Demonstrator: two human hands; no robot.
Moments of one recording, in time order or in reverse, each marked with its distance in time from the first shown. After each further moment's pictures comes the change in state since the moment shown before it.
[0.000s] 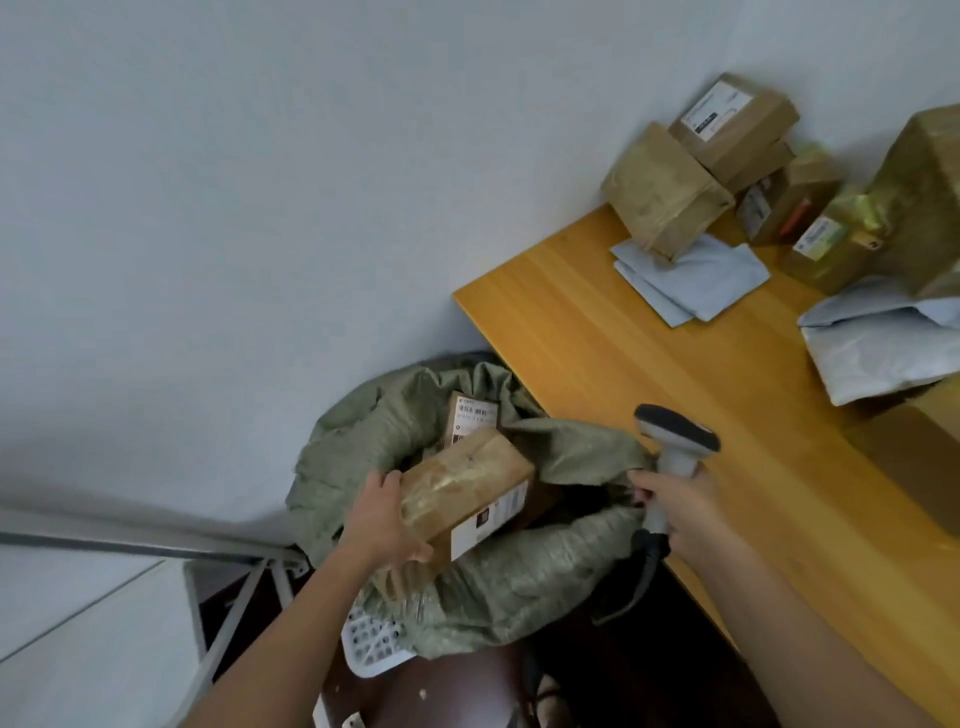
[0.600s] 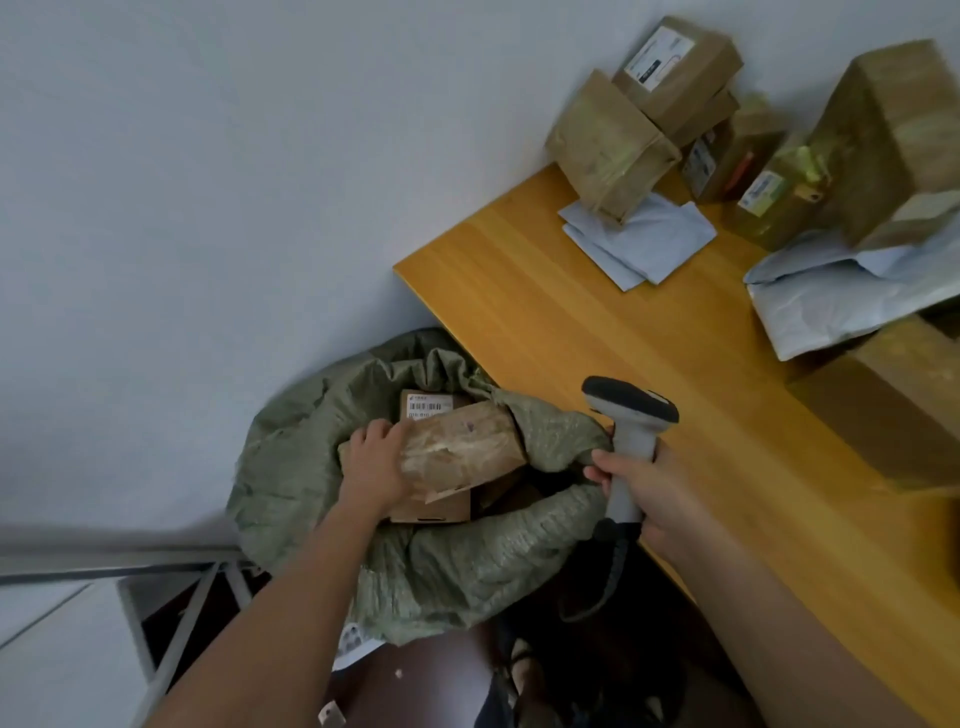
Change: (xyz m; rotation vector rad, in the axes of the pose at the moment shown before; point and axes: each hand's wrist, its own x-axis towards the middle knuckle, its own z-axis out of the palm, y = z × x) left_hand 0.067 0.037 0.021 0.262 0.116 0.214; right_hand -0.040 -0.005 -0.006 0.165 -0.155 -0.052
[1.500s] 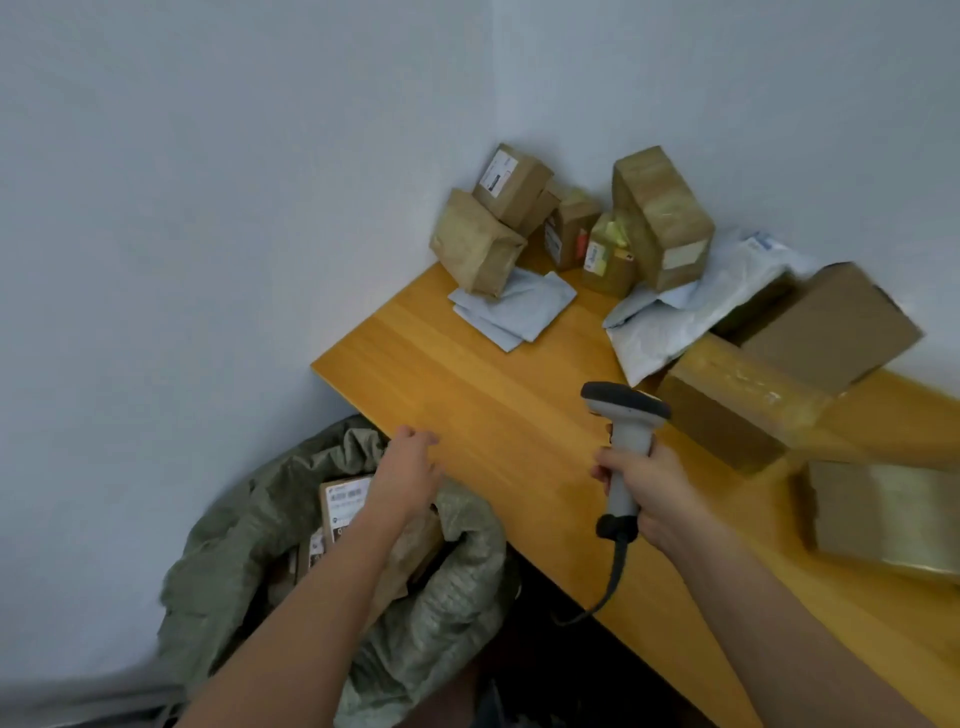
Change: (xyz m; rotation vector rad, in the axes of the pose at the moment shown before) left_hand -0.021 0.184 -0.070 -0.196 0.104 0.229; right_hand -0.040 -0.073 -0.118 0.070 0.138 -0.133
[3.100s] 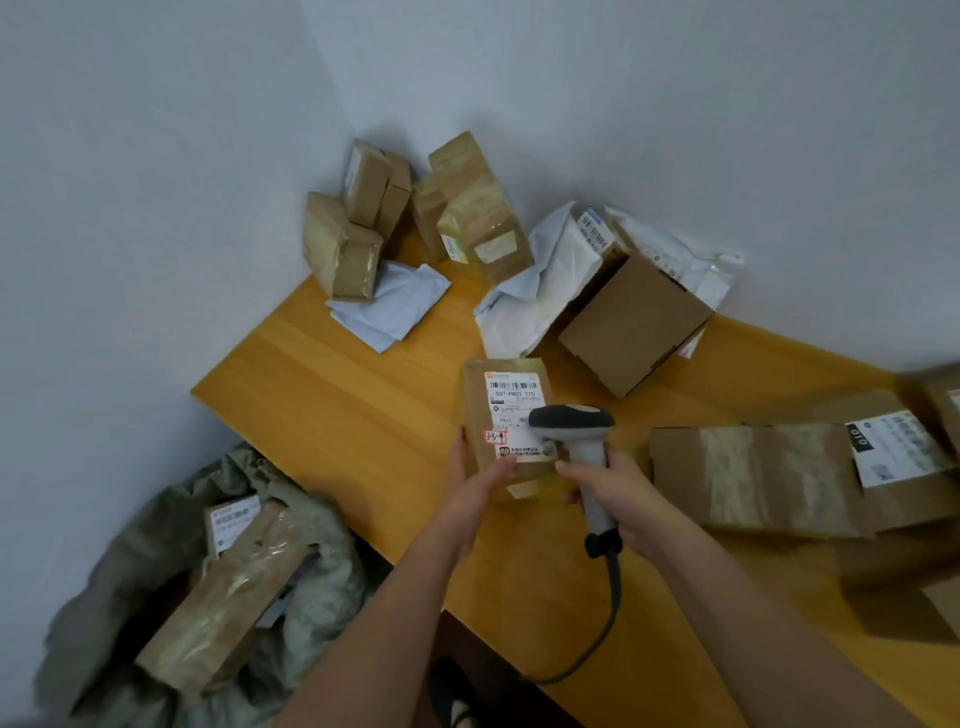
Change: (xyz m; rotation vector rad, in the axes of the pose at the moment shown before) left_hand -0.030 0.229 0.142 -1.133 -0.304 -0.342; right_hand 0.044 0.000 -0.183 -0.203 -0.174 0.061
